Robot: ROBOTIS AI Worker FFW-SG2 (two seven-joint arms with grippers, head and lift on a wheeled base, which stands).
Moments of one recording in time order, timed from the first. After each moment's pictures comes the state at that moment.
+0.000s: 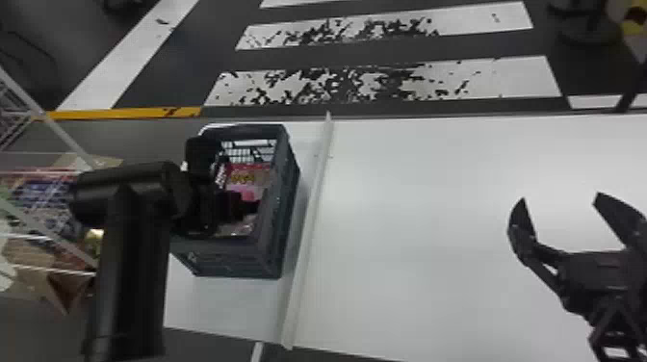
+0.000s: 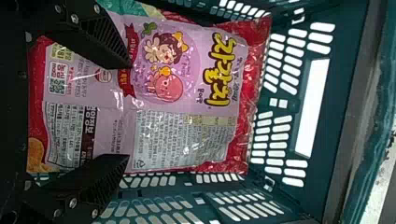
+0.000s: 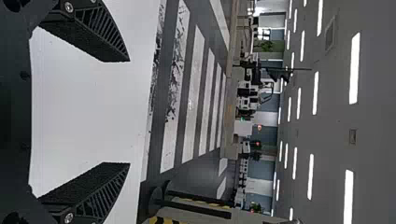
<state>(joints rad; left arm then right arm) -0.24 0.25 0.20 -1.57 0.14 1.38 -0.25 0.52 -0.31 0.24 -2.11 -0.11 0.13 -0.30</state>
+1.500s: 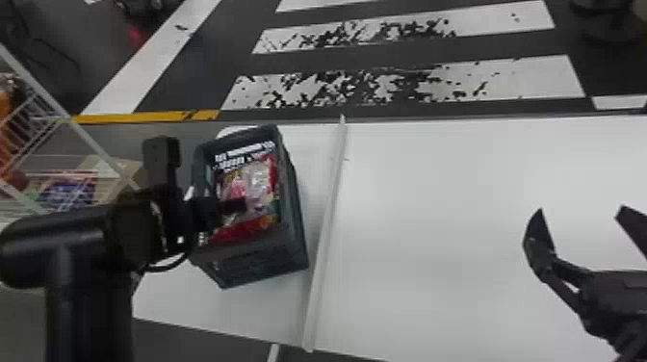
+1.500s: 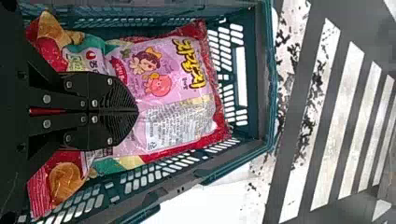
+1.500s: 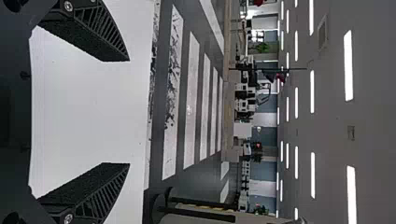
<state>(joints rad) 0.04 0.25 0.38 -2.08 0.20 1.37 -0.28 0.58 -0.31 0.27 -2.16 -0.13 0.10 -0.31</state>
